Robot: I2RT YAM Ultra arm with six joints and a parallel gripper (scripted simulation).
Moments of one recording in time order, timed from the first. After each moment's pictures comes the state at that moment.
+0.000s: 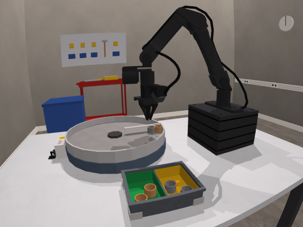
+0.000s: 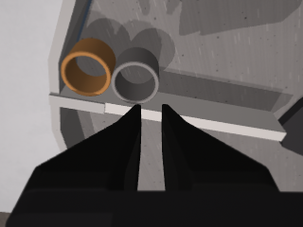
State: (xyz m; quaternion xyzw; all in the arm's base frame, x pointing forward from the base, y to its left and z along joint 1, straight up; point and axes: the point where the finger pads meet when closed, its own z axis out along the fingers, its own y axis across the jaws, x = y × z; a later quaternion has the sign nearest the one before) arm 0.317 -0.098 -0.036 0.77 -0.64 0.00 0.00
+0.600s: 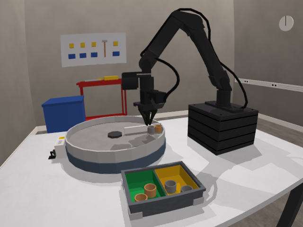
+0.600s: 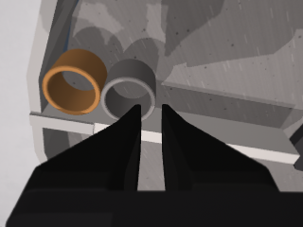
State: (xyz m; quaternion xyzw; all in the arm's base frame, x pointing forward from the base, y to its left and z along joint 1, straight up) arm 0.319 -0.099 -0.060 0.77 -0.64 0.00 0.00
